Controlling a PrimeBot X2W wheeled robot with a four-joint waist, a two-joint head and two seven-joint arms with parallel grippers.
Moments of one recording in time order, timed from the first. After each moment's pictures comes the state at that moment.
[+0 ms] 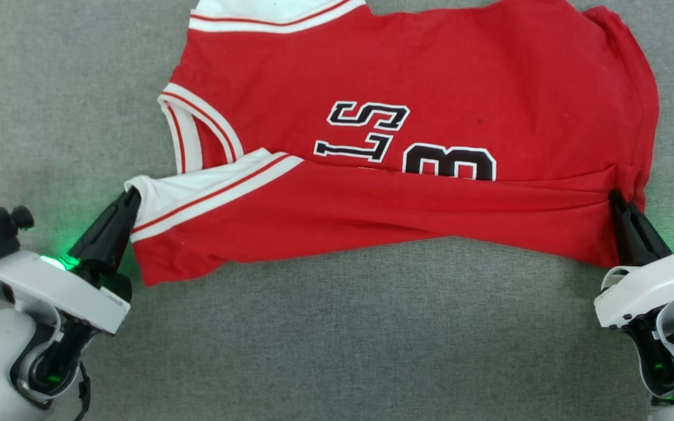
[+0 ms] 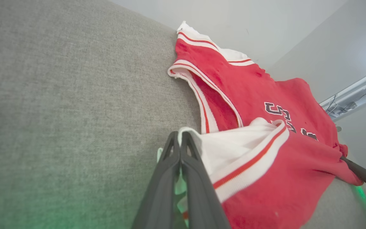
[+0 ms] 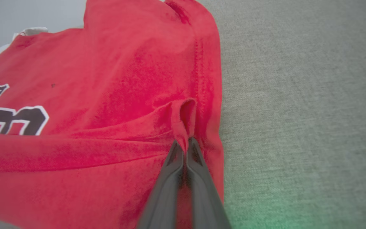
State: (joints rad) left arm -0.49 0.81 -0.61 0.17 -1.28 -0.13 -0.26; right arm -0.27 -0.06 -0.13 0.01 0.27 0.13 0.23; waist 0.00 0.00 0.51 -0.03
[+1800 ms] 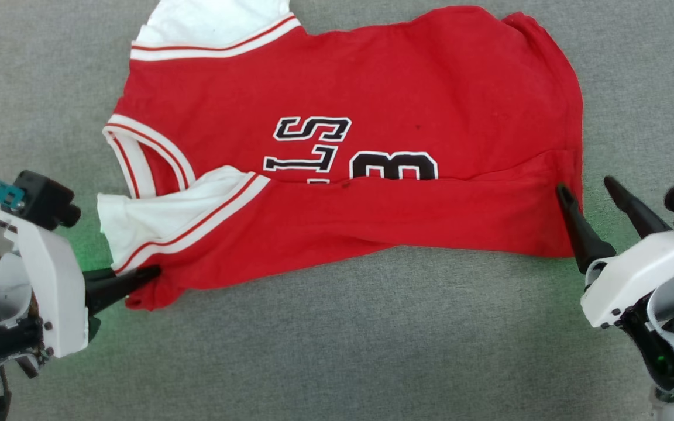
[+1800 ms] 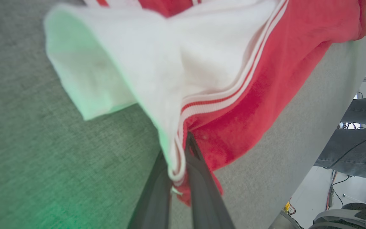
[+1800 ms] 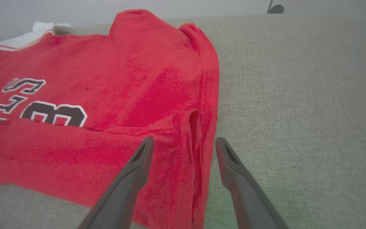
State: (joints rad) left arm -0.80 1.14 -1.04 0.00 -1.51 -0.13 0.43; right arm -0.28 -0.11 -0.03 -0.15 0.28 0.13 0.43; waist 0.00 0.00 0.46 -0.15
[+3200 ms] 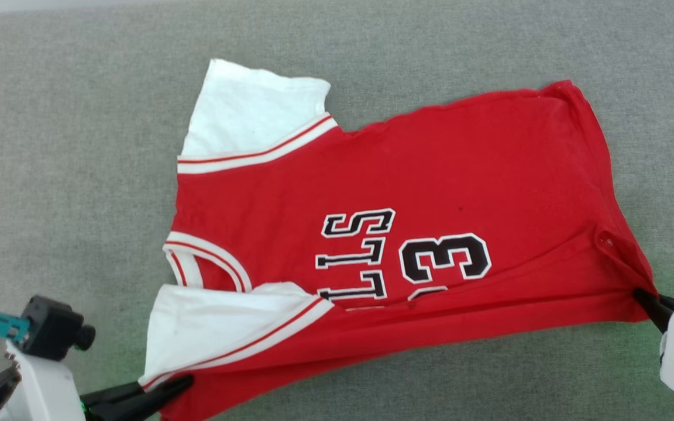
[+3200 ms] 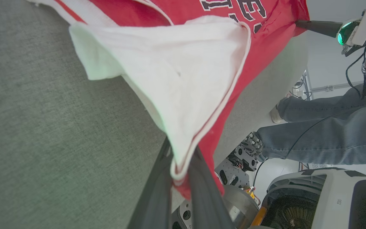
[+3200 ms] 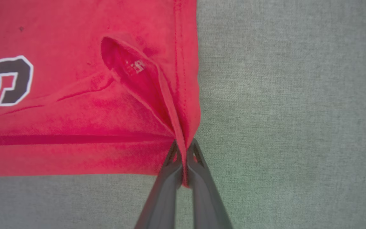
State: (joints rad) left arm -0.56 1.33 -1.13 -0.35 -1.54 -0.13 0.09; right arm -0.13 -0.25 -0.16 -0.28 0.40 0.13 1.00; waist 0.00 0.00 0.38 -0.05
